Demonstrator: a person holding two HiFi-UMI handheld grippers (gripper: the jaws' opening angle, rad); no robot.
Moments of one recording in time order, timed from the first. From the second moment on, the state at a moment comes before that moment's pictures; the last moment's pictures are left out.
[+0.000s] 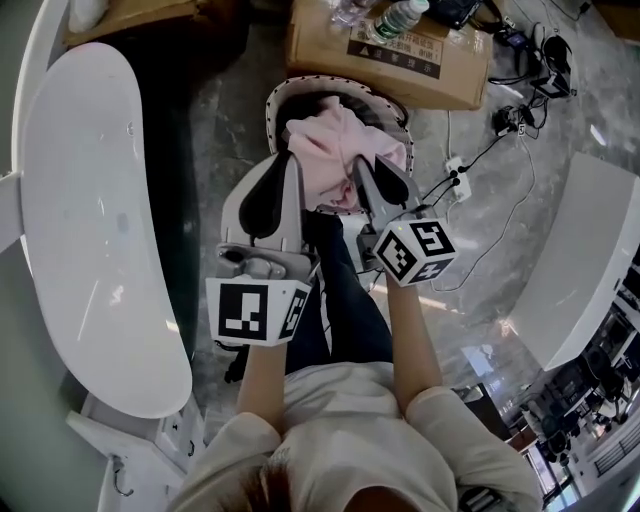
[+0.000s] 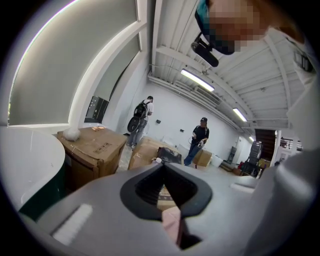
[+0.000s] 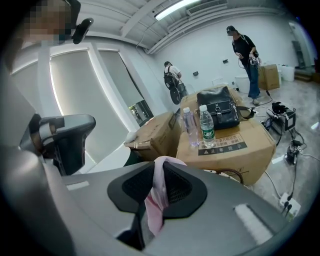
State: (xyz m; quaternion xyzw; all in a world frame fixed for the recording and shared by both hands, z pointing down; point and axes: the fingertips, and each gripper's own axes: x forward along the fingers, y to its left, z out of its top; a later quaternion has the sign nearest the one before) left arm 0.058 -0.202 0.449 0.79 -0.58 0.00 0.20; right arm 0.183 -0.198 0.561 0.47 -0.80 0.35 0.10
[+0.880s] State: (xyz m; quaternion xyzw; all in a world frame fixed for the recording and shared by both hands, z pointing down) left arm 0.065 -0.203 0.535 0.78 -0.57 0.02 0.24; right arm 0.198 -0.197 0.714 0.51 -0.76 0.36 0.18
